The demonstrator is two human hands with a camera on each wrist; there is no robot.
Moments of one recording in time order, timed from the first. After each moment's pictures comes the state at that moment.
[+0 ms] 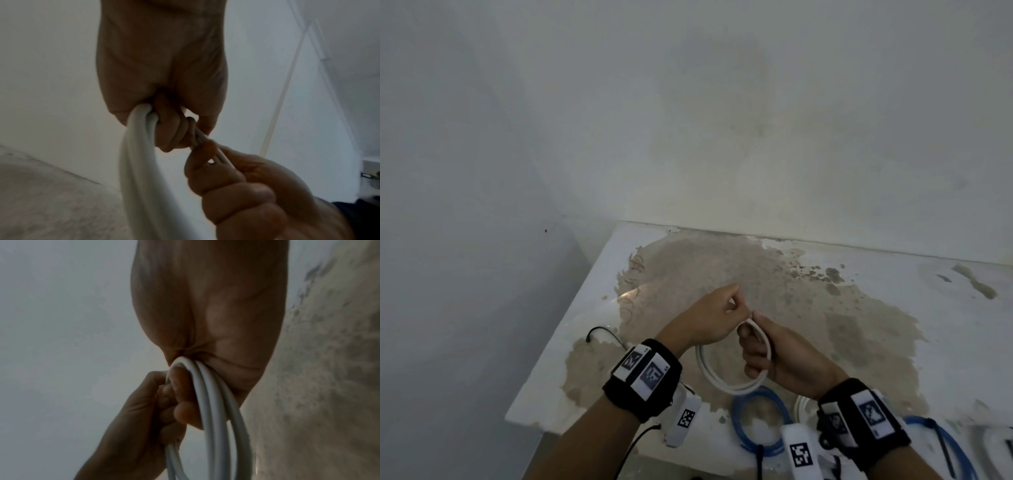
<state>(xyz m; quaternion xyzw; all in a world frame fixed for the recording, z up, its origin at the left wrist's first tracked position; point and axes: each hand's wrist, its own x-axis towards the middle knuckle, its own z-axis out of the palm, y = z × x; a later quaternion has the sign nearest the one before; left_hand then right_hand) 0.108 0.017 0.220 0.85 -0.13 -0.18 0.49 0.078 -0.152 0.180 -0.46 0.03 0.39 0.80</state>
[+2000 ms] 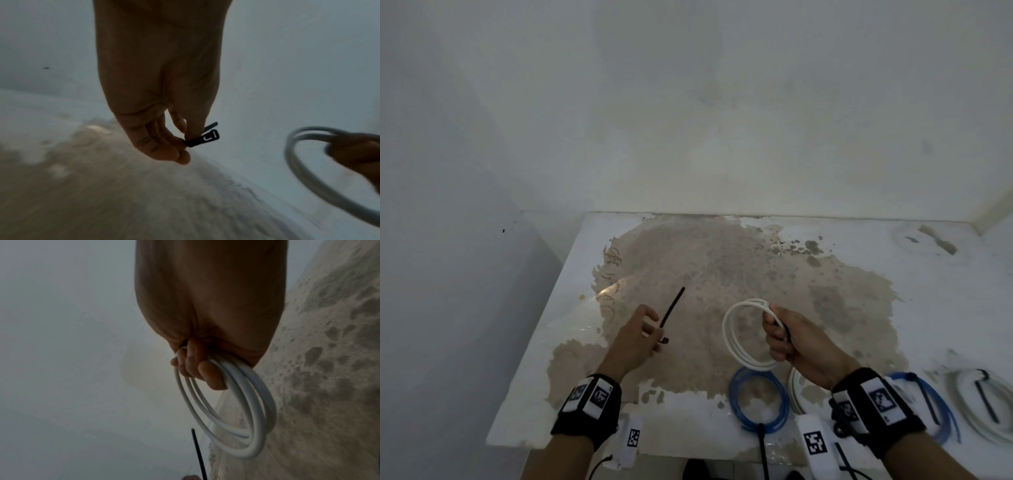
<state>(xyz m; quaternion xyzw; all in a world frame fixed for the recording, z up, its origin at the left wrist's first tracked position) 0.101 0.127 0.100 0.85 0.10 -0.19 0.49 0.072 -0.178 0.147 -0.58 0.11 0.24 0.77</state>
